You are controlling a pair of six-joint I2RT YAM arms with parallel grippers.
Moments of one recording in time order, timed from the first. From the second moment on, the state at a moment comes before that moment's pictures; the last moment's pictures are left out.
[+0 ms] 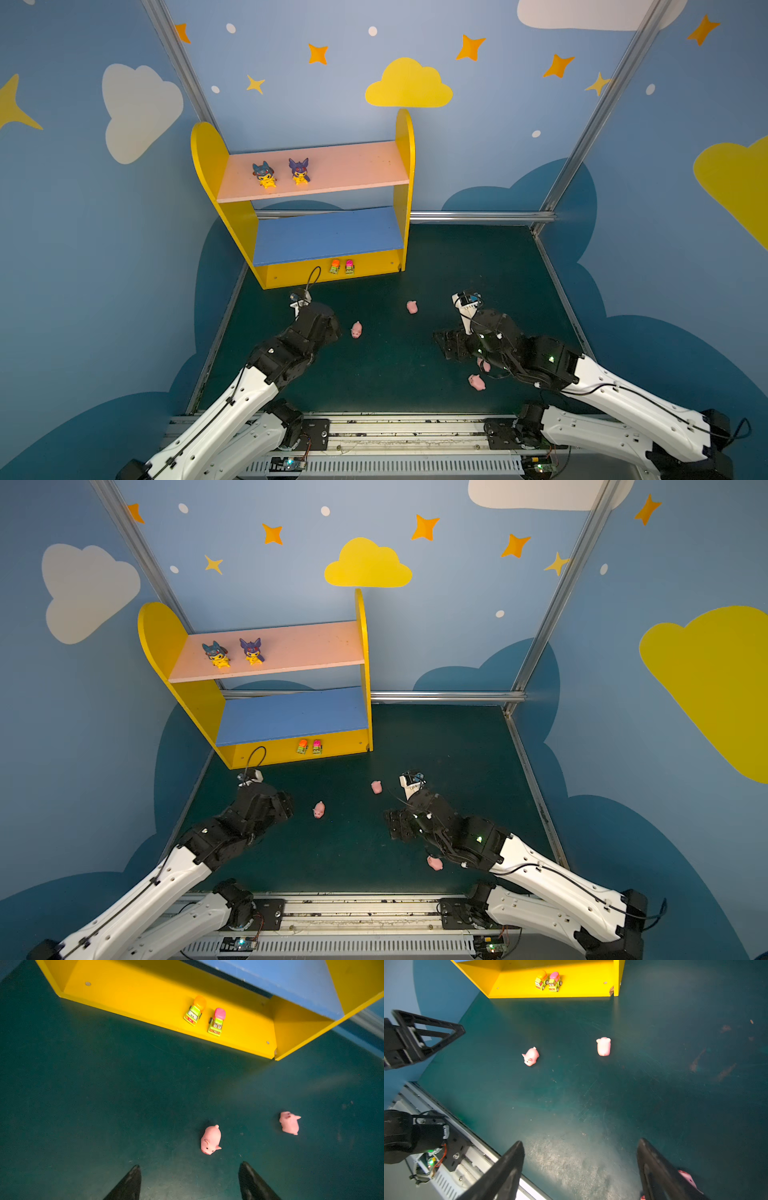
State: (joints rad) left arm -0.63 0.85 0.65 -0.64 -0.41 -0.83; right arm 1.05 0.88 0.84 -0.69 0.25 0.56
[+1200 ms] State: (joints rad) left arm -0.72 1.52 0.62 -0.17 -0.46 -0.81; right arm 0.95 0.74 0.71 -0.66 0.19 0.57
